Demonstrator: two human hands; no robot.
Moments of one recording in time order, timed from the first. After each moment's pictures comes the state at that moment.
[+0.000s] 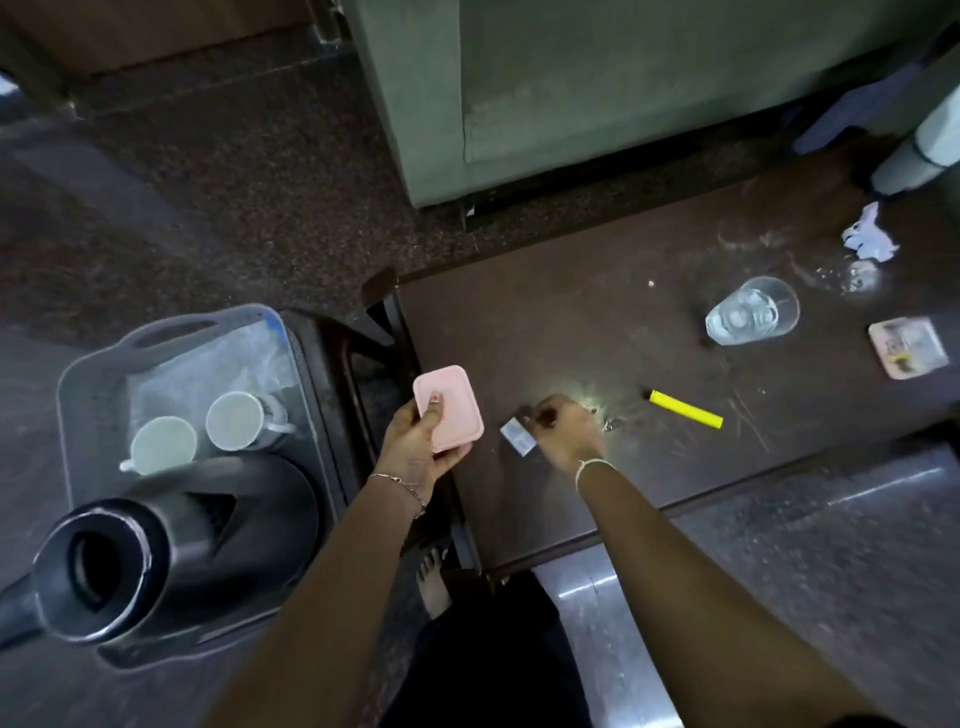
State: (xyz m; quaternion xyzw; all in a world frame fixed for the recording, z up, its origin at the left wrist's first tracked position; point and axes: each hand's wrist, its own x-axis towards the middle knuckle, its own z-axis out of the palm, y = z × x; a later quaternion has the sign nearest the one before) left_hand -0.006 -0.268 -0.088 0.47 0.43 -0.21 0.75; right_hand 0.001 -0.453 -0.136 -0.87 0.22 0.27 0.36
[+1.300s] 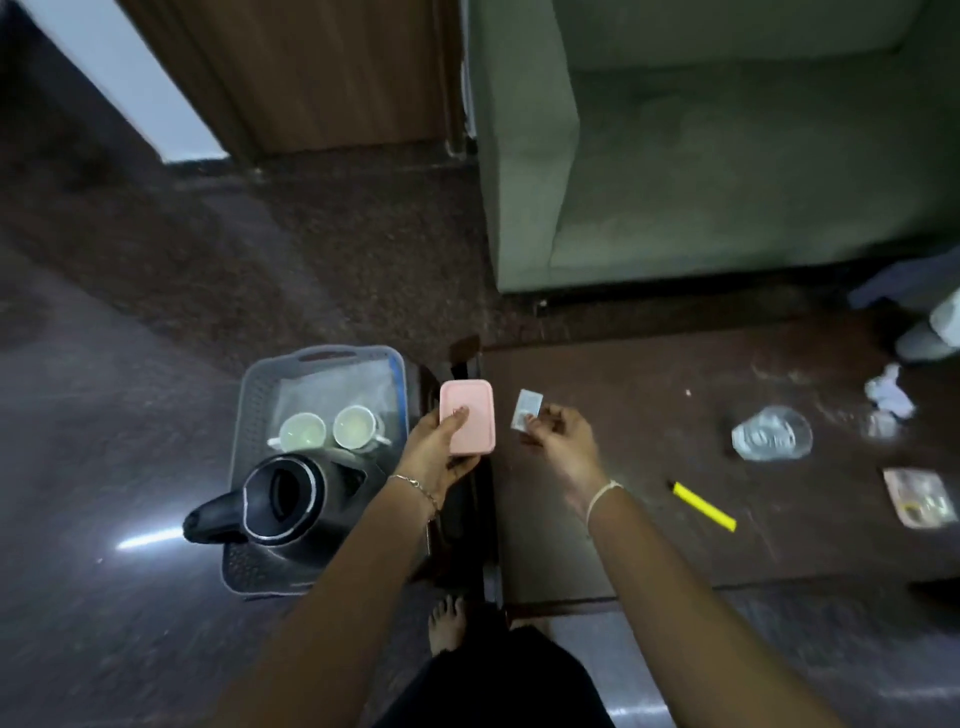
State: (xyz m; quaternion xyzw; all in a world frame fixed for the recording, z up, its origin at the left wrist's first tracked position) left_hand -0.004 -0.219 0.030 0.47 0.42 -0.13 0.76; right_hand 0.029 -0.373 0.016 -0.65 0.25 0.20 0.69
